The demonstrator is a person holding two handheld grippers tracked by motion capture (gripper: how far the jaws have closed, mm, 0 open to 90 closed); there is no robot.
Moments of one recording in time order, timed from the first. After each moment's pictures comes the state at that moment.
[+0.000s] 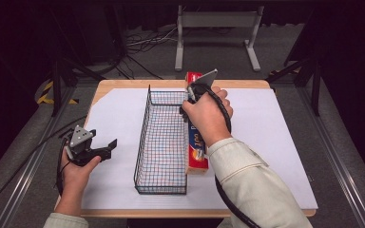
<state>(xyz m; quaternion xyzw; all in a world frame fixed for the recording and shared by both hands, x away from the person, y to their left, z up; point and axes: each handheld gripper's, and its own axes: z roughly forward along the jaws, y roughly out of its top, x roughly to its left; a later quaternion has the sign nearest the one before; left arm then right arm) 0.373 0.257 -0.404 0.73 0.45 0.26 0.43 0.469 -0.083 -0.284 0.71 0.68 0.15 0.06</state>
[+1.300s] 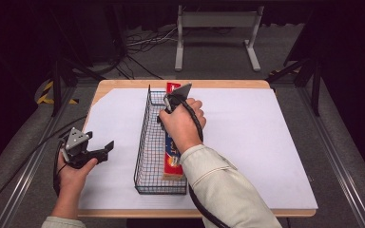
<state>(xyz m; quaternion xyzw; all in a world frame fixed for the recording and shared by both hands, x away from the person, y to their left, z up) 0.367 0.265 -0.405 0.73 0.46 0.26 0.43 0.476 -0.024 -0.332 0.71 0.69 0.16 0.03</state>
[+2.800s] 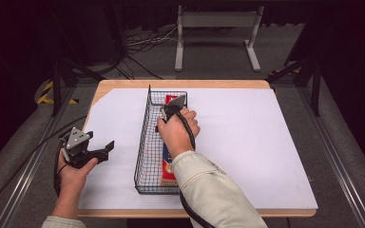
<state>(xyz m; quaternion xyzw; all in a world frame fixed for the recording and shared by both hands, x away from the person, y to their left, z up) 0.368 0.264 -0.406 0.73 0.46 0.26 0.43 0.481 -0.013 -0.380 0.71 0.69 0.12 0.03</state>
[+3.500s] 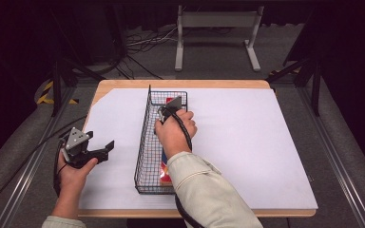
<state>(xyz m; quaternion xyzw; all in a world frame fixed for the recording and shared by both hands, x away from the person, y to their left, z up) 0.367 0.264 -0.405 0.73 0.45 0.26 0.43 0.481 -0.004 -0.385 0.72 0.69 0.09 0.05</state>
